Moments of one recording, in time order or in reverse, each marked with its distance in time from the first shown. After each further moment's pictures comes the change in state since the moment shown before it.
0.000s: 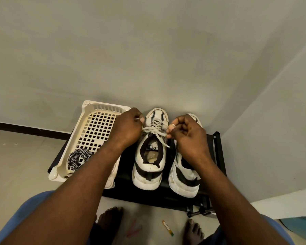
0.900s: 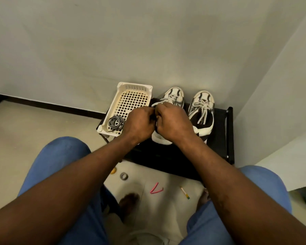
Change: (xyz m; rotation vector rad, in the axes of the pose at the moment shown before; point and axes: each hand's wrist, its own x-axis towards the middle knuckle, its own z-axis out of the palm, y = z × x) left_hand -0.147 0.028 -0.025 0.391 0.077 0.266; right_hand -0.087 -0.047 0.018 -0.667 -0.279 -0.566
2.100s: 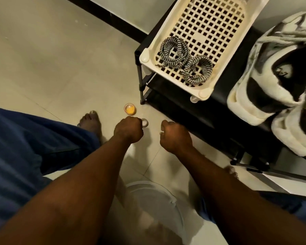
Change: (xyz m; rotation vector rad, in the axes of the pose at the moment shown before) left_hand -0.171 -0.274 0.167 0.155 -0.646 -0.671; right_hand -0.068 -0.024 0.306 -0.120 -0.752 0.112
